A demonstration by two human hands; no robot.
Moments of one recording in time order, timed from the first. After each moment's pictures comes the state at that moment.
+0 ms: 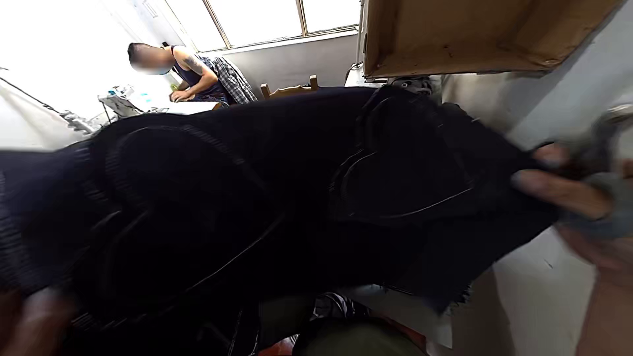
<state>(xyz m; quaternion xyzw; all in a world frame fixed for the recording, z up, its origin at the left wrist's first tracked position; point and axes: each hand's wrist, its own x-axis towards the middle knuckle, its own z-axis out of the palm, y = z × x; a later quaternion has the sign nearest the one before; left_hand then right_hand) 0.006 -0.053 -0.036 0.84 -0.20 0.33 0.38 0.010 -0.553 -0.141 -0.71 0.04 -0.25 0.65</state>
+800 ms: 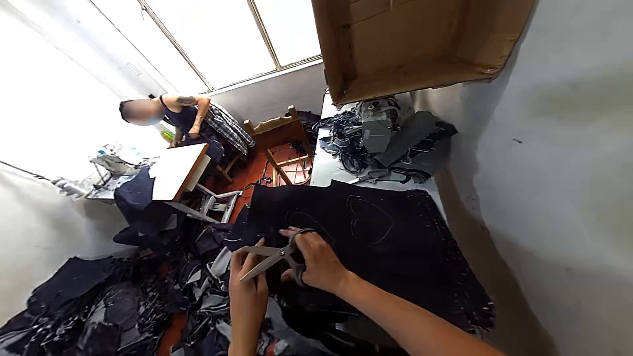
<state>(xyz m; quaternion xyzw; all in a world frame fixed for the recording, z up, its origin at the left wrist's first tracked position) 0.112 -0.133 -0.246 0.94 -0.15 0.22 0.22 0.119 -0.318 -0.311 -0.84 -0.16 -0.18 0.49</state>
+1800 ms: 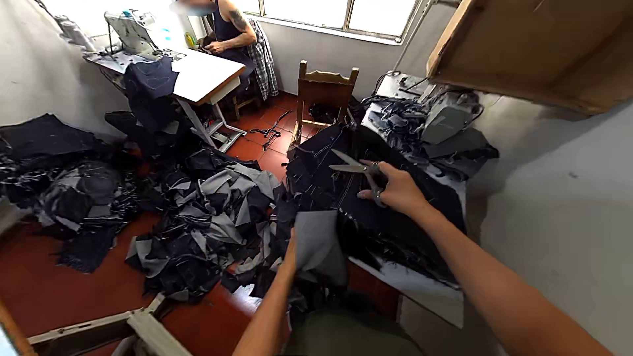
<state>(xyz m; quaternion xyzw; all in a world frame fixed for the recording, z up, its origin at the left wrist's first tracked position) 0.021 -0.036 -0.455 0.83 0.00 -0.18 0.53 0.110 -0.313 -0.251 -0.94 -0.08 -0.03 0.33</state>
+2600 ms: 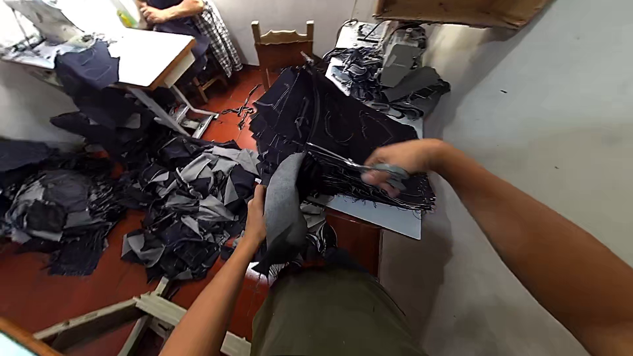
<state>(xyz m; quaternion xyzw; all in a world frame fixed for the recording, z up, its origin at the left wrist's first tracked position) -0.021 -0.007 -0.364 0.86 -0.11 0.02 0.50 0.018 -0.358 -0.179 -0.83 -0.06 0.47 0.31</state>
